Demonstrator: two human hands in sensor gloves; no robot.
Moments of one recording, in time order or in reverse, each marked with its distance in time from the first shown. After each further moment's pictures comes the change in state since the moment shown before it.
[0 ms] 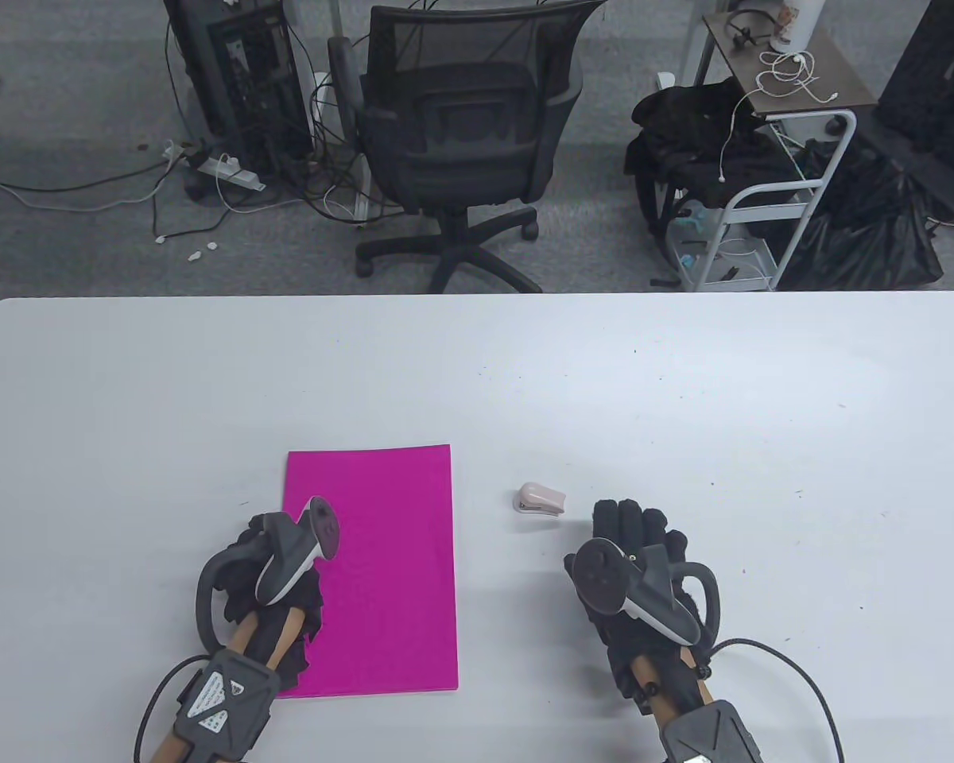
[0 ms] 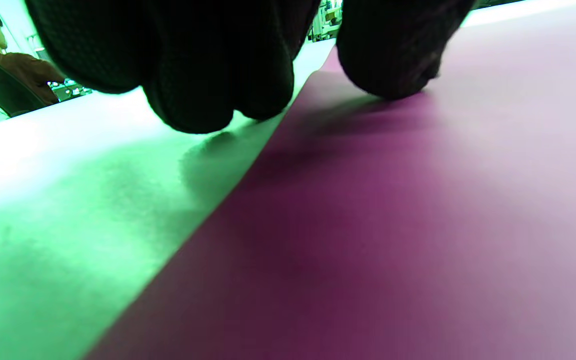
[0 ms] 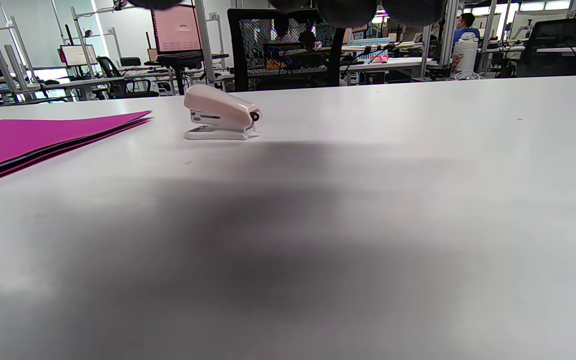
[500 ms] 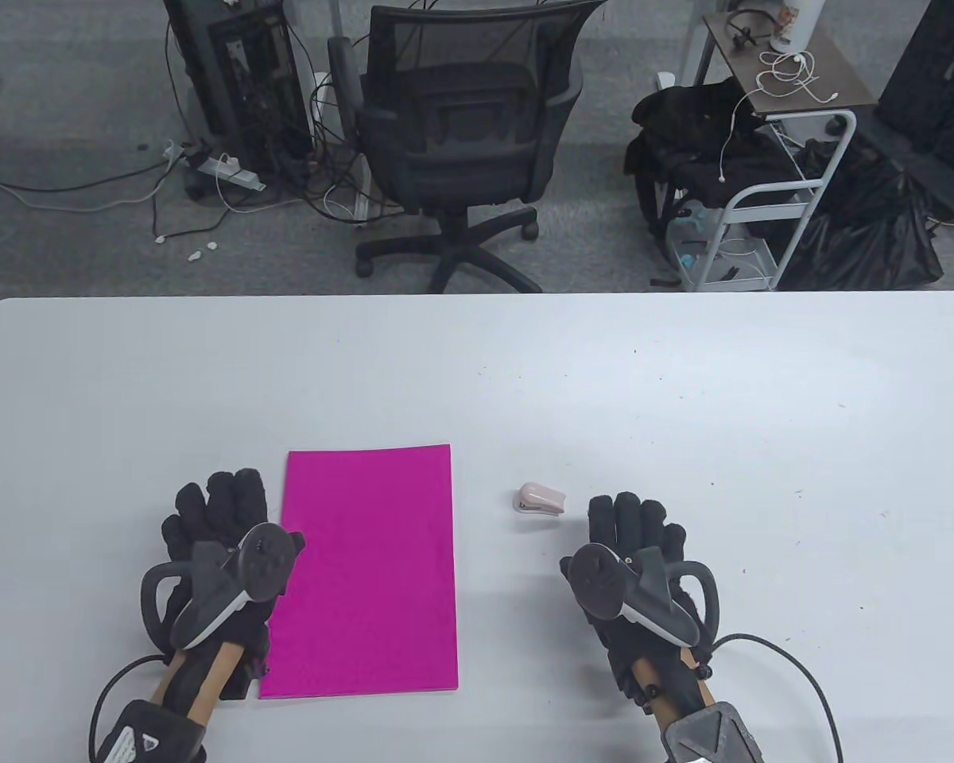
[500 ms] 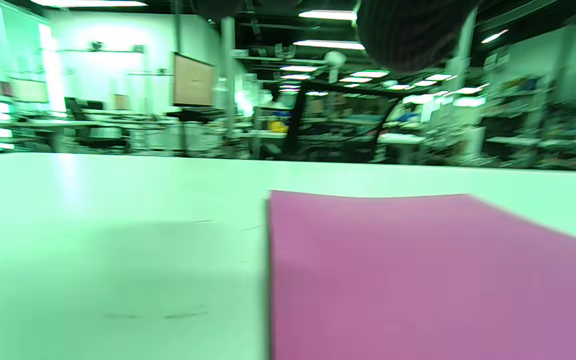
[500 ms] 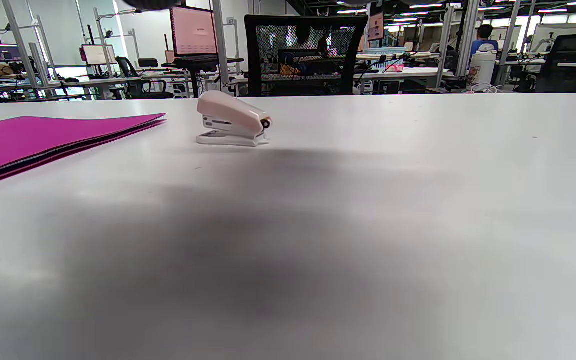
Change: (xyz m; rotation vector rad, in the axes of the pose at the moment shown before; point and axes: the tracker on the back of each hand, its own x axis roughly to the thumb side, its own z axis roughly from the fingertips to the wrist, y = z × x) left_hand -0.057 0.040 0.053 0.327 -0.405 0.216; right_hand 0.004 -0.002 0.003 -0.016 -0.054 0.029
